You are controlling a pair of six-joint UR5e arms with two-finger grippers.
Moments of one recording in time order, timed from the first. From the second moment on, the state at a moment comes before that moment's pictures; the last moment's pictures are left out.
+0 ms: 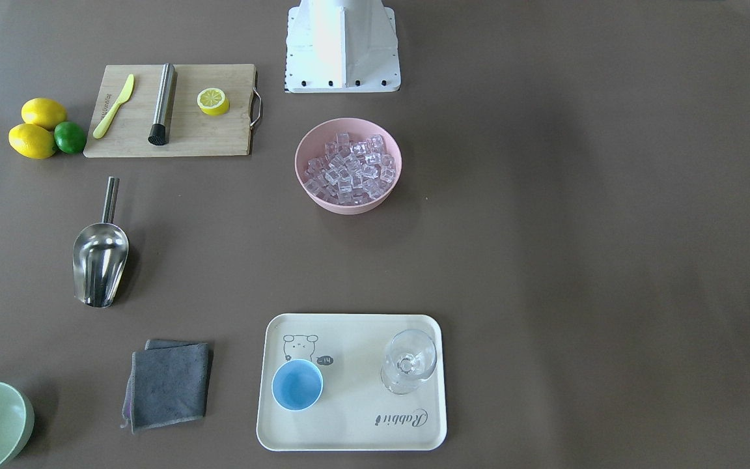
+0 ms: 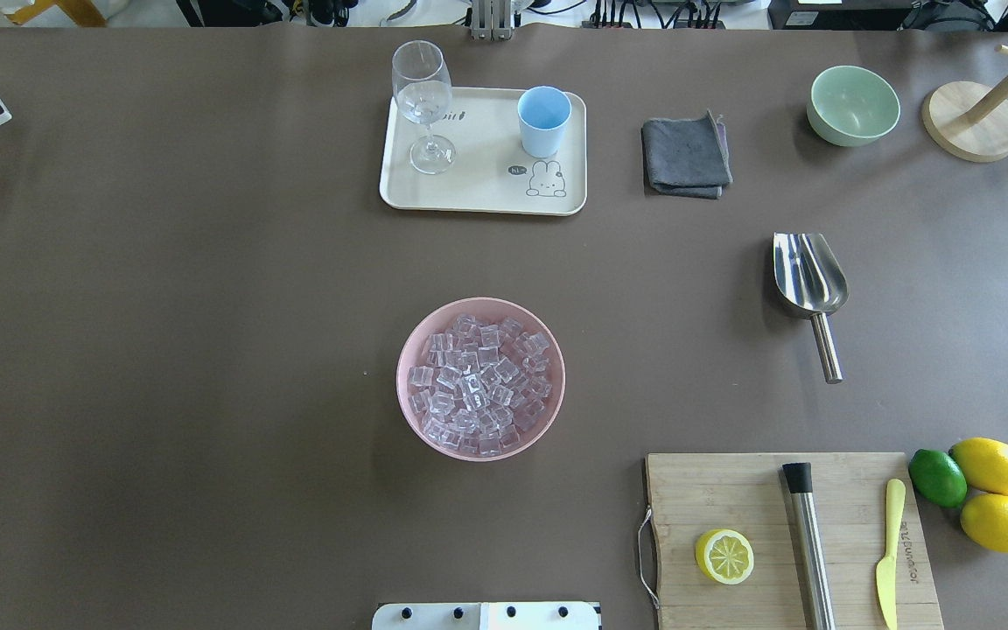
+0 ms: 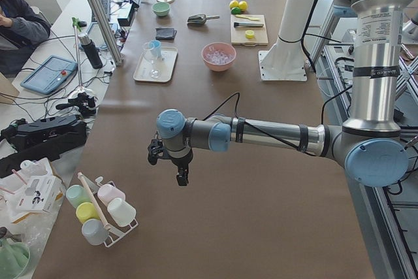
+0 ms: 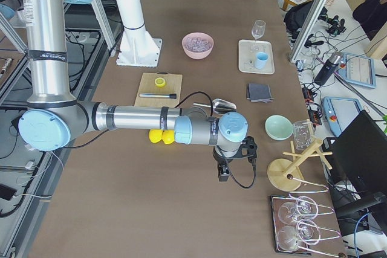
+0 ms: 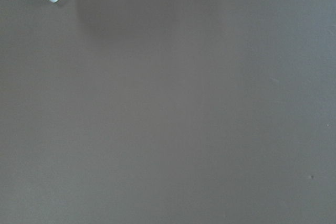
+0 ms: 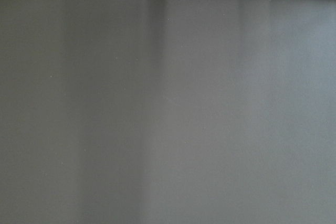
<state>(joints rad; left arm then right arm) -1.43 -1.55 -1.67 -1.58 -2.36 -0.15 1.56 -1.55 1.57 -1.60 2.37 -0.09</state>
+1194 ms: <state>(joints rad) -1.12 -1.67 -1.72 -1.78 -2.51 -0.15 1.04 -1.61 1.79 -1.21 2.30 0.87</state>
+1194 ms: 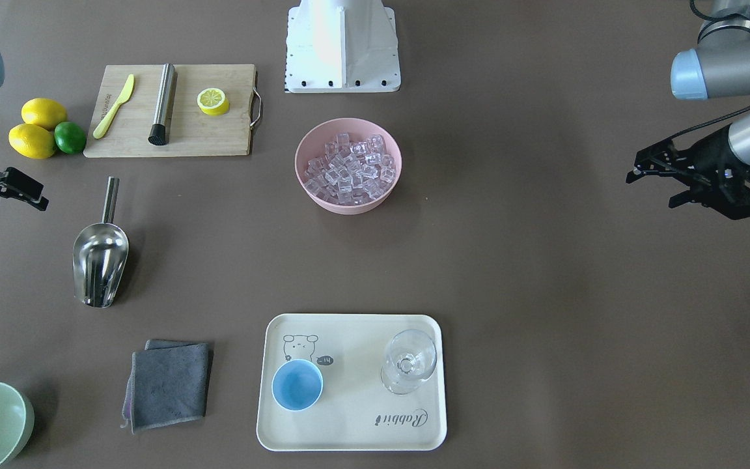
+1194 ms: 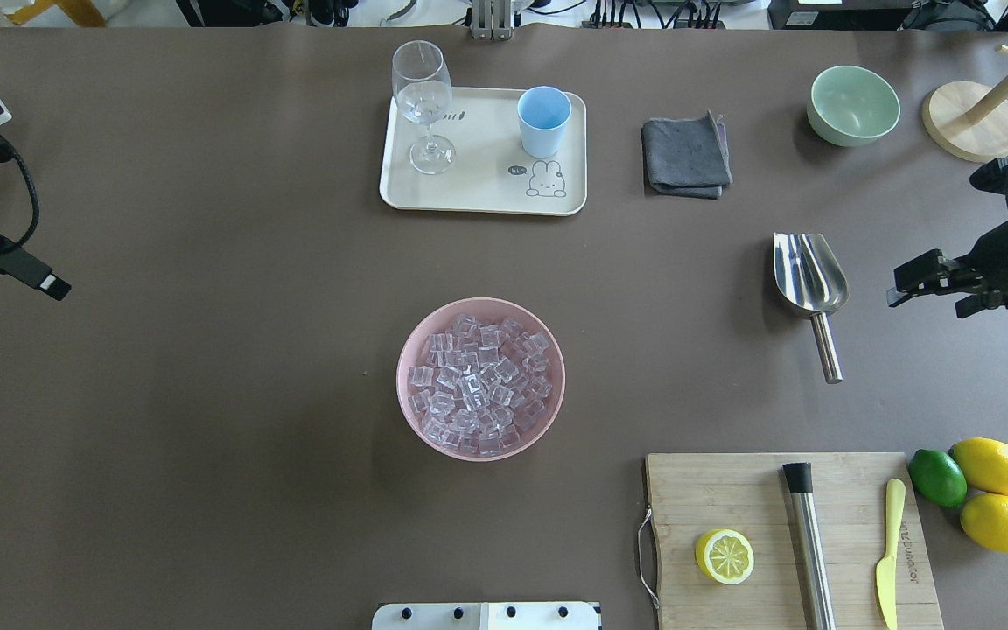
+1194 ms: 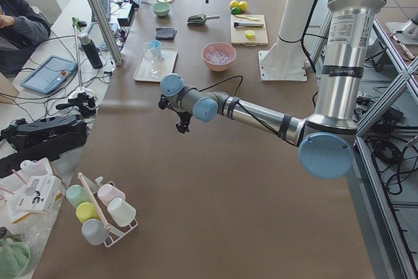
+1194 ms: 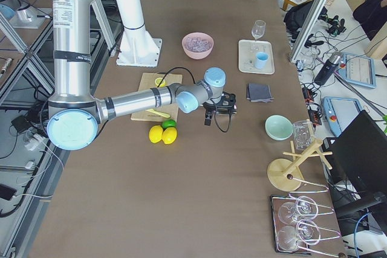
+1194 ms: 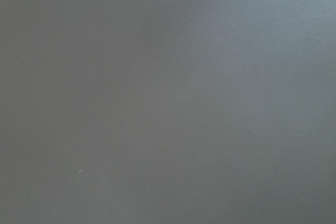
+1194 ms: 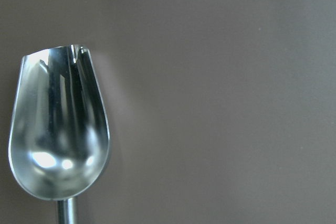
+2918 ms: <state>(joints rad) -0.69 -1.82 -1.70 -2.41 -2.29 -0.15 0.80 -1.49 1.77 -1.32 2.22 0.95</state>
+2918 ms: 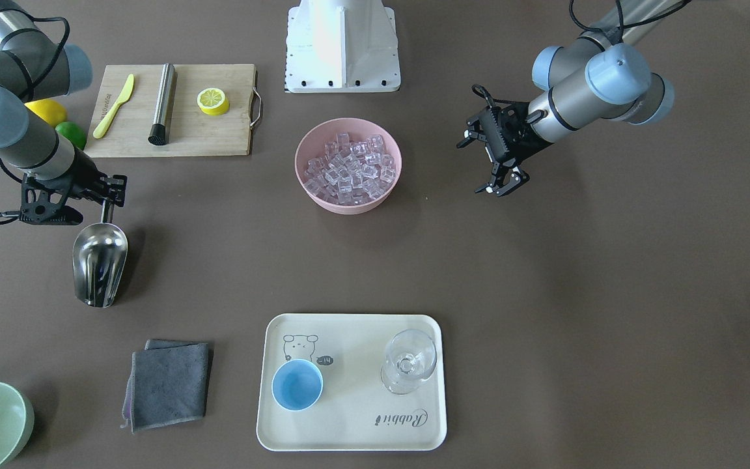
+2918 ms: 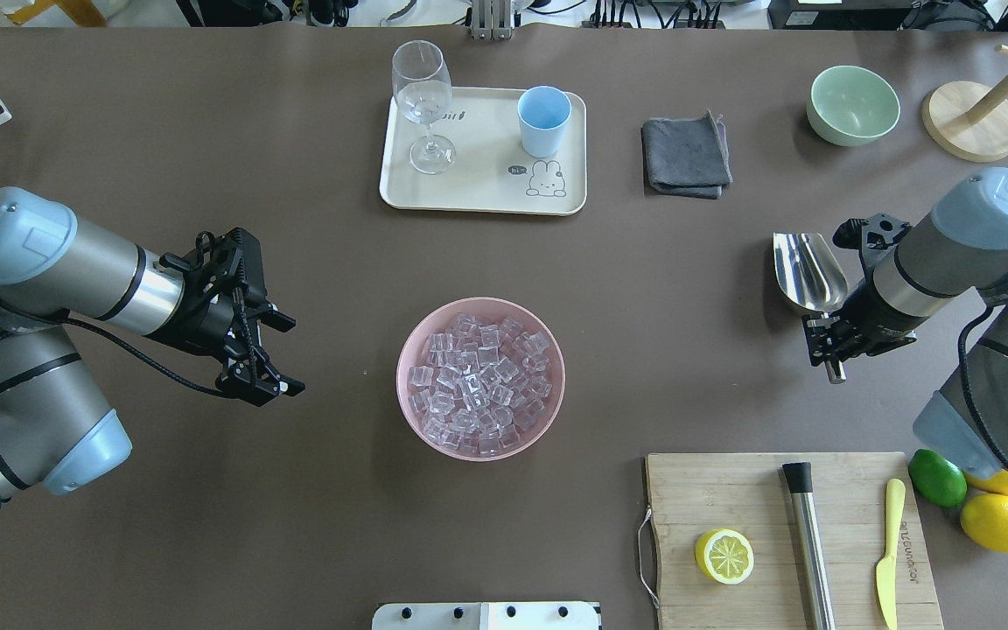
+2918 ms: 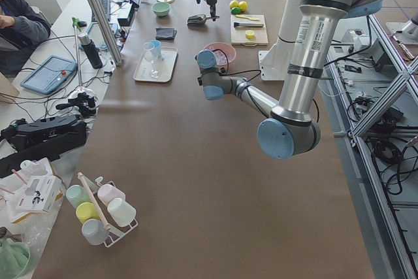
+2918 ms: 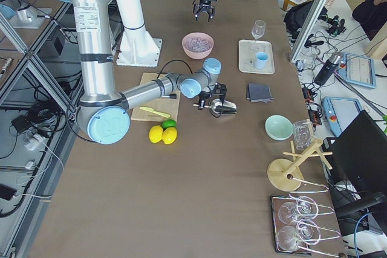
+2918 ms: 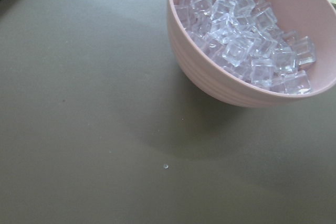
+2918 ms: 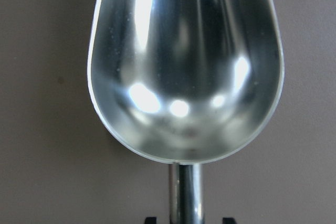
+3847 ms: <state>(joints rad) -0.52 -1.81 -1.53 -2.97 -2.03 -0.15 0.88 -1.48 2.10 -1.61 2.24 0.81</state>
